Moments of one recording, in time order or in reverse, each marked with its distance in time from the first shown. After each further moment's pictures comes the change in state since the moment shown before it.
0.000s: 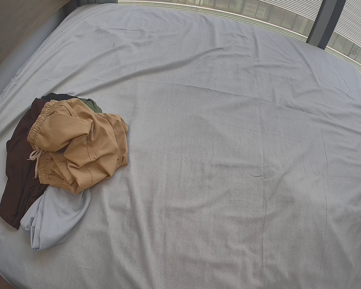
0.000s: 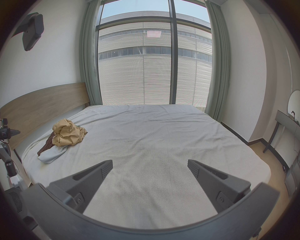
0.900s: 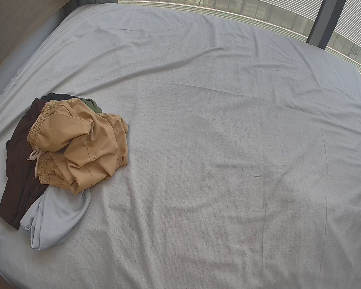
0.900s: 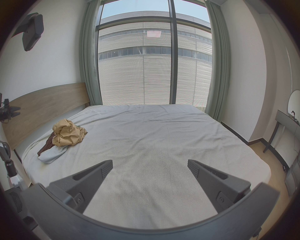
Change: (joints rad) left arm -0.074 0.220 -0.227 -0.129 -0.024 -0.150; right arm 0.002 0.000 0.000 0.000 -0.001 0.001
